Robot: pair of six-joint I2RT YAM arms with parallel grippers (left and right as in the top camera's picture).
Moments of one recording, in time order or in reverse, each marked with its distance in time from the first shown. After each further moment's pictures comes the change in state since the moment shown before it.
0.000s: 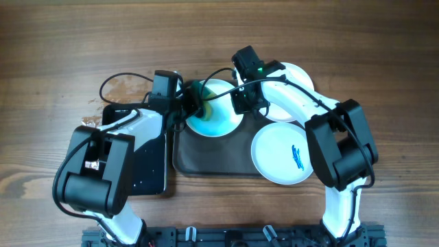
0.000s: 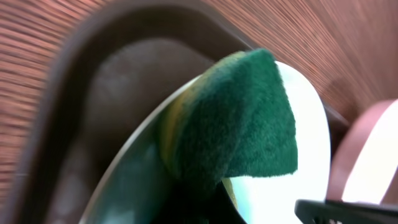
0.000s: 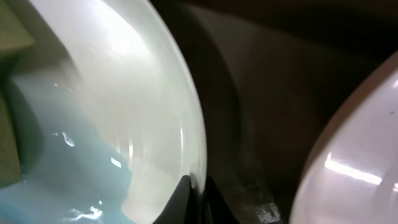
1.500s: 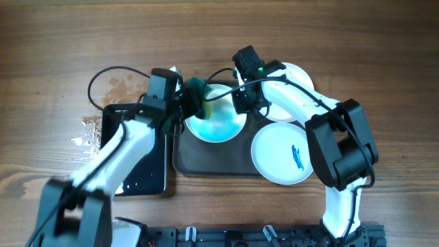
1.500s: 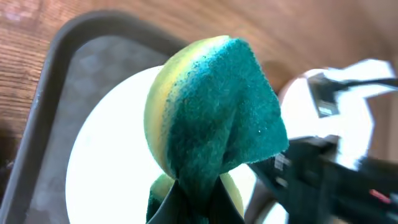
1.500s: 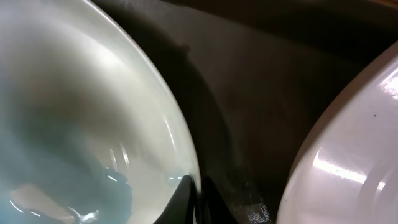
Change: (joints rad) left arm -0.056 -0.323 -0.001 -0.254 -0.088 0.037; right arm -0.003 0.000 0.000 -0.006 0.020 -0.026
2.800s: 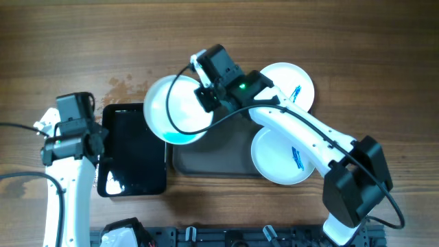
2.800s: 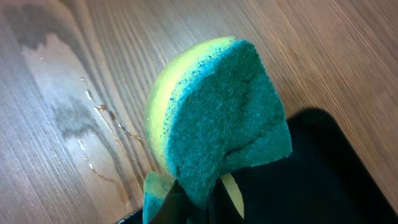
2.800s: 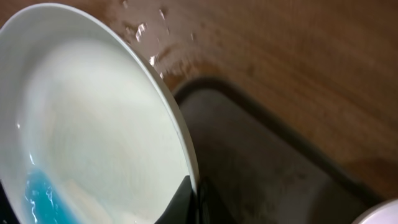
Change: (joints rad) left arm 0.547 -0.353 0.006 -0.636 -0.665 -0.035; right arm 0.238 -0.224 0.085 0.156 0.058 -0.134
